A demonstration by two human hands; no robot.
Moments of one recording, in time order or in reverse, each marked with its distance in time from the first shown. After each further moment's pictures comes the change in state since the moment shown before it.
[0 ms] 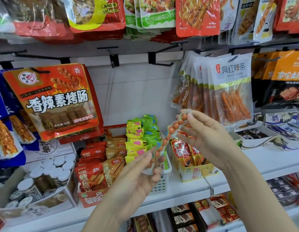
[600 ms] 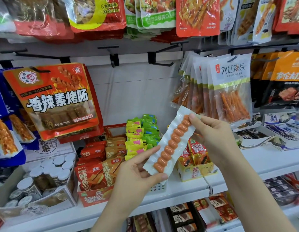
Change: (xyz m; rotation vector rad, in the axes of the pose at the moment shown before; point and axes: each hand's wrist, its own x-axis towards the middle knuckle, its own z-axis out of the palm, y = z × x) left_hand 0.000 -0.007 0.007 0.721 0.135 0.335; right_hand -0.001 0.000 0.001 -0.185 0.284 -0.085
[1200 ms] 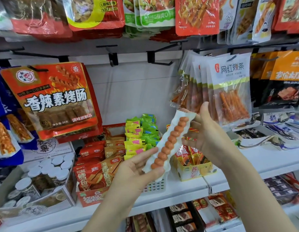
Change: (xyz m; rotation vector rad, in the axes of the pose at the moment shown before) left_hand 0.000 0.003 -0.003 -0.178 -0.005 -0.167; right_hand 0.001 -0.004 0.003 0.028 -0.234 0.208
